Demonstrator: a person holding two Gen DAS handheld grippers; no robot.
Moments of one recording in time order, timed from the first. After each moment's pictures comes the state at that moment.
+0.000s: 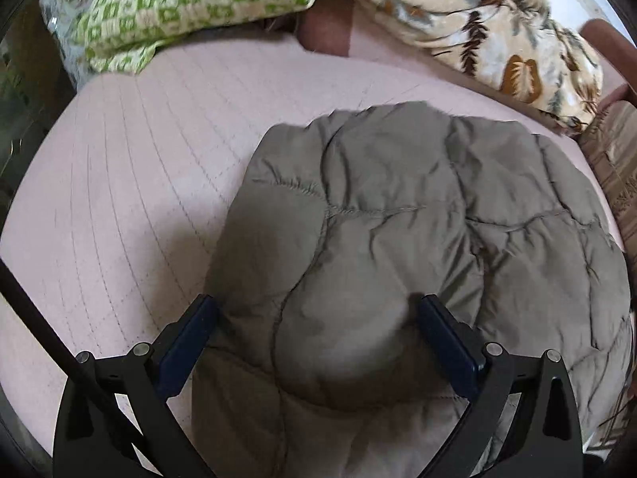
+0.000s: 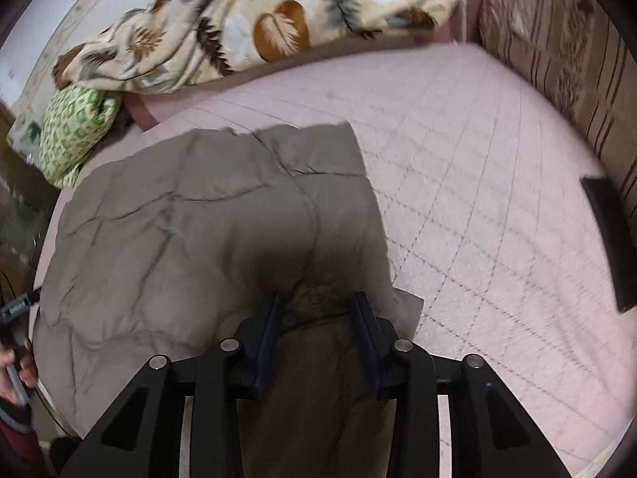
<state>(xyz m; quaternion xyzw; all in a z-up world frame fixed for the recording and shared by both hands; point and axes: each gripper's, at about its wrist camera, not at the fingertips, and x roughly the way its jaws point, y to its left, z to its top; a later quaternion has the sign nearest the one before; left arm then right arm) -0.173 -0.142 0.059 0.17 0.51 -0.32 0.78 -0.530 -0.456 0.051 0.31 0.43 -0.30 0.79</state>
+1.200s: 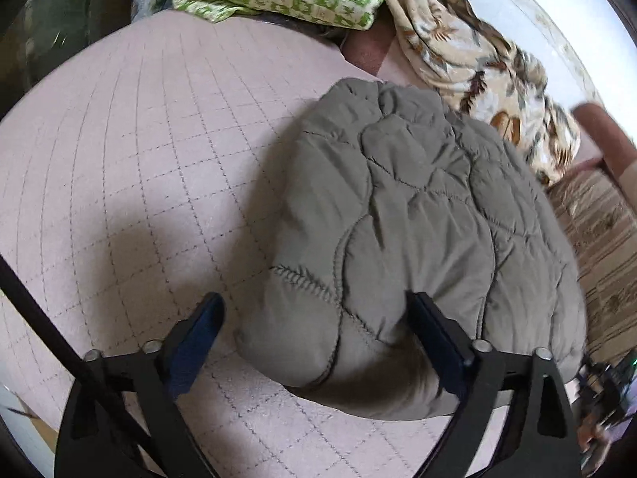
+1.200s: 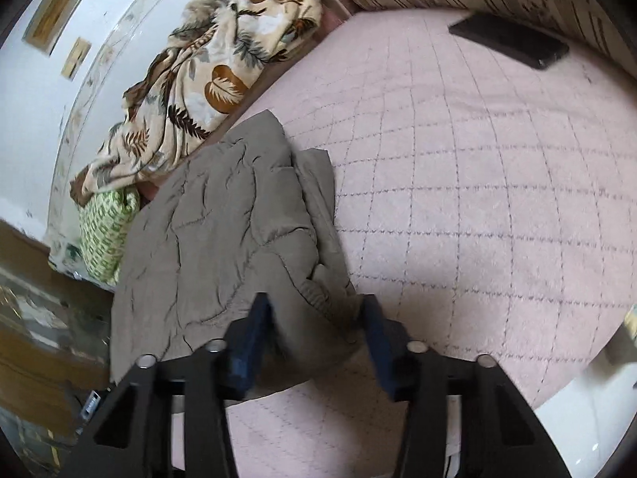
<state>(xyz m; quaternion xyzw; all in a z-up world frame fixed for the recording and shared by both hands) -0.251 -0.009 0.050 0.03 0.50 -0.32 0.80 -0.676 -0.358 0.036 0.48 0.26 -0.33 0.77</state>
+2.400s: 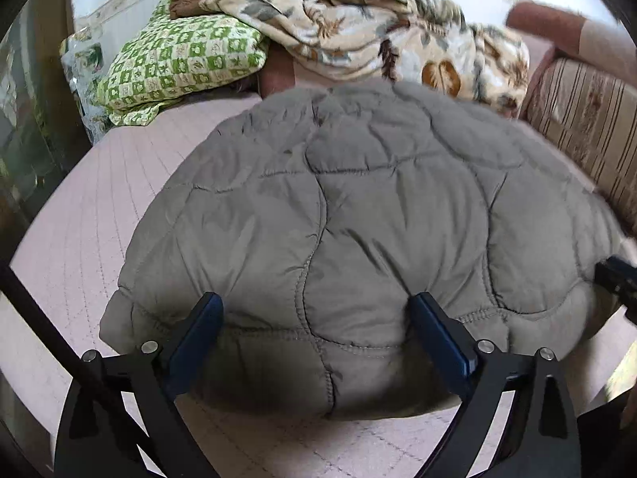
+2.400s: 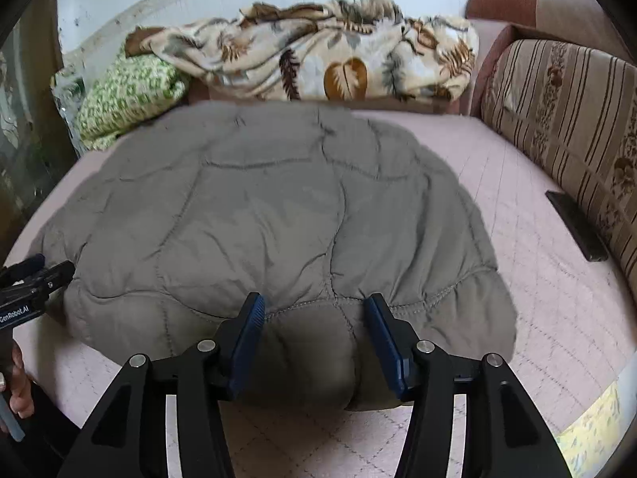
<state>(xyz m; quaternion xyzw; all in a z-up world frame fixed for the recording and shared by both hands) -0.353 -0.093 0.063 0.19 0.36 -0.36 0.84 -0.549 -0.255 0.050 0.17 0.36 -0.34 0.85</state>
